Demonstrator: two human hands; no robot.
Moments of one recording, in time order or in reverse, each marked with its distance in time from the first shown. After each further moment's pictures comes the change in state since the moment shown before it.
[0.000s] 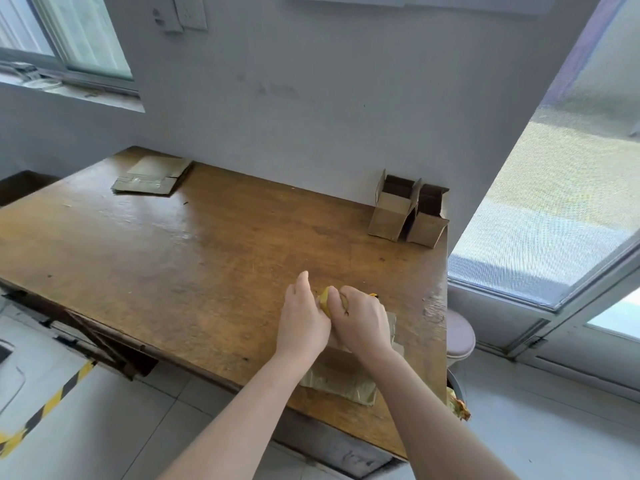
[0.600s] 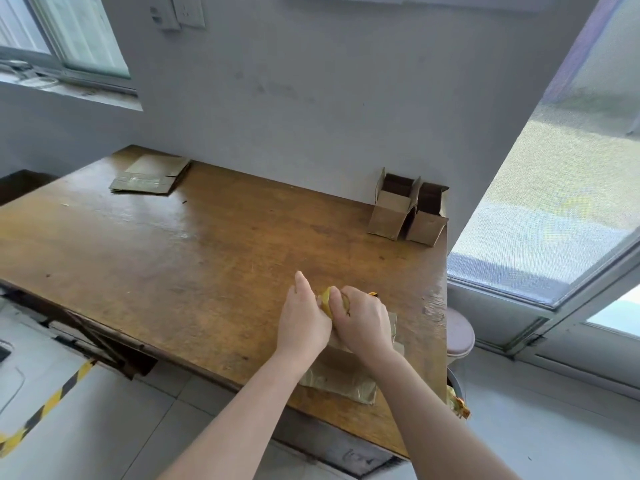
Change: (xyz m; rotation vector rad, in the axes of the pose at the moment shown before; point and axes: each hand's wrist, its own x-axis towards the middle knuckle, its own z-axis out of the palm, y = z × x) left_hand 0.003 0.000 0.001 0.067 -0.023 -0.024; right_hand -0.001 0.003 0.000 0.017 -0.006 0.013
